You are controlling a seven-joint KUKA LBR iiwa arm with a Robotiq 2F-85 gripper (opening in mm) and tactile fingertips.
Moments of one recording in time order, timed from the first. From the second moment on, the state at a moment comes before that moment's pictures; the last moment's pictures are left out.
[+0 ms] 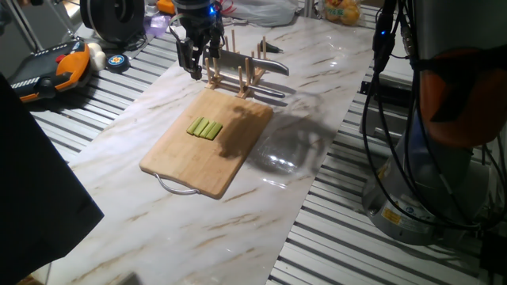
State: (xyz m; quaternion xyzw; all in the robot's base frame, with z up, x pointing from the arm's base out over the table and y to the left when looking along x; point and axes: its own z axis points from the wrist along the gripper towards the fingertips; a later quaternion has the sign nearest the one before) arm 0.515 0.001 0.236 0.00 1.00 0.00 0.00
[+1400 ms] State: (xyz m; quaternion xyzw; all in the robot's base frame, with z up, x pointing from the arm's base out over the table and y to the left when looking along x) arm 0.533 -0.027 0.246 -0.02 1.00 -0.07 -0.04
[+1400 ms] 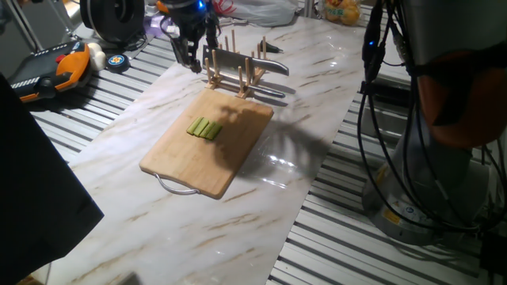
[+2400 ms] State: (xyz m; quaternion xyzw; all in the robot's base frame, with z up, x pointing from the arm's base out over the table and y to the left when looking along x) arm 0.545 -0.096 0.200 -0.03 1.00 -0.06 -0.04
